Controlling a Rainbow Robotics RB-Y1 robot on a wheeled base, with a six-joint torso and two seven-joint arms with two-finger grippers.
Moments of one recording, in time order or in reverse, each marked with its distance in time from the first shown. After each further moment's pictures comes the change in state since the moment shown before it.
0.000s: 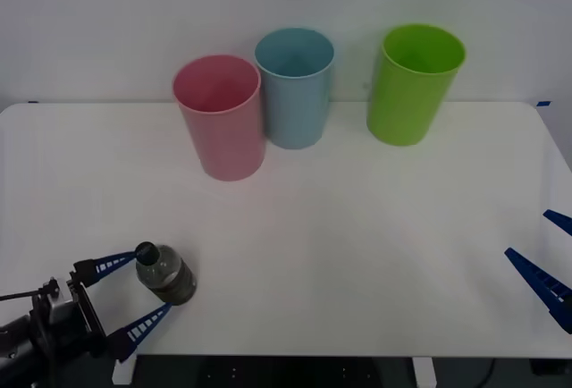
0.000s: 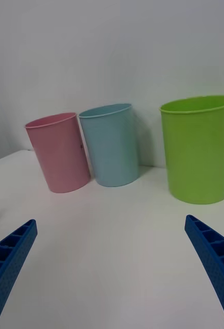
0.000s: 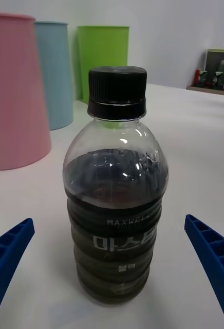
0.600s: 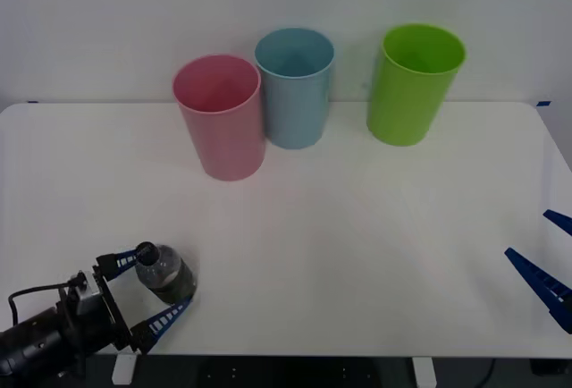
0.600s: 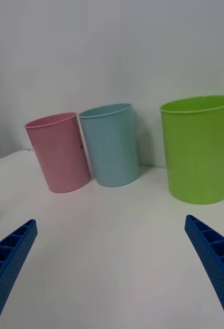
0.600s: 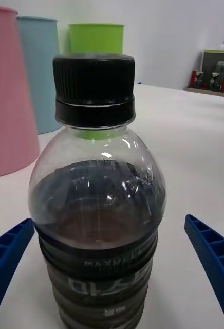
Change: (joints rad) right arm 0.000 0.000 0.000 0.000 0.000 0.000 0.000; left arm -0.038 -0.066 -0.003 0.000 -0.070 0.019 0.002
